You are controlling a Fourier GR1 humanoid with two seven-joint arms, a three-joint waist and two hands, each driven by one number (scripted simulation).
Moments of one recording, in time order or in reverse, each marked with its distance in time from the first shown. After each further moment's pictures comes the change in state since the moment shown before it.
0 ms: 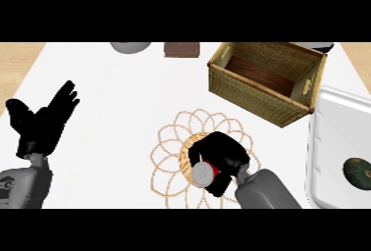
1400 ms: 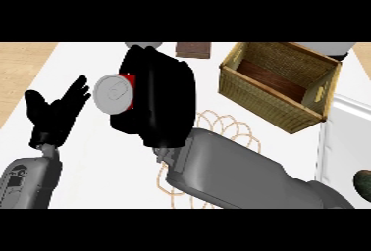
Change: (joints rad) left arm -0.068 -0.011 -0.031 0.062 -0.016 -0.022 -0.007; right arm -0.735 0.030 0.211 -0.054 -0.054 -0.837 1.154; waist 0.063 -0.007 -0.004
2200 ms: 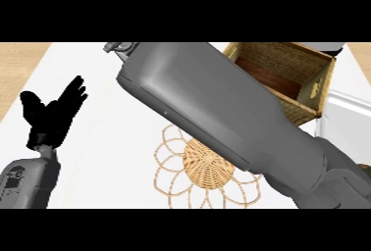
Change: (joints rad) left arm 0.007 0.000 0.016 0.001 0.000 0.010 -0.007; right arm -0.482 0.001 -0.250 0.469 0.056 0.027 0.056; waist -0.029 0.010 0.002
